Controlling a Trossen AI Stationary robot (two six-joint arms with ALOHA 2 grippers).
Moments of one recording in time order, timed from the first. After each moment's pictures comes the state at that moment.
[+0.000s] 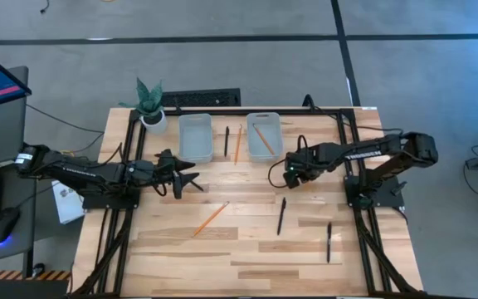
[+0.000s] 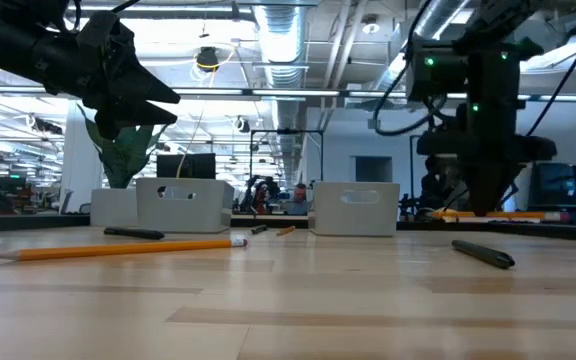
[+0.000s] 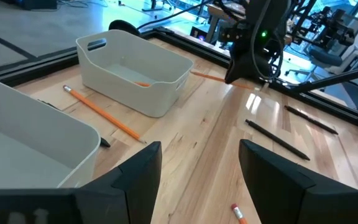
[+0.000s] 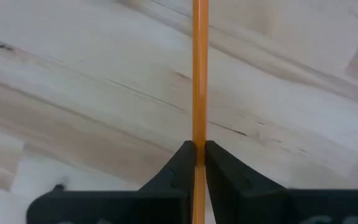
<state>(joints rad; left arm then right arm) -0.08 0.74 0.23 0.26 -0.38 -0.42 -0.13 1.43 0.79 -0.86 0.10 0.97</state>
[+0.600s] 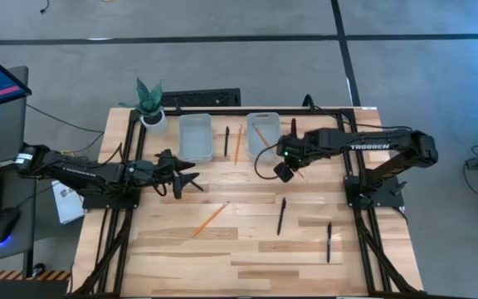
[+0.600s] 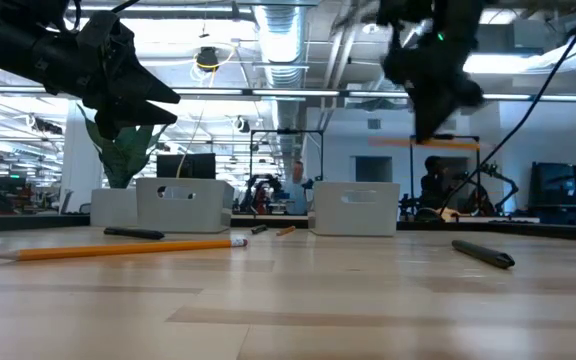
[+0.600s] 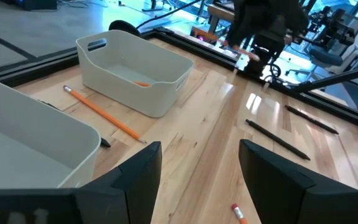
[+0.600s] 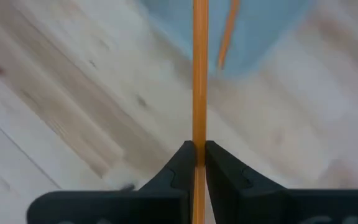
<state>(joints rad) -0.08 0.74 0.23 0.26 -0.38 -0.41 -0.14 1.43 1.16 -0.99 0.17 0.56</state>
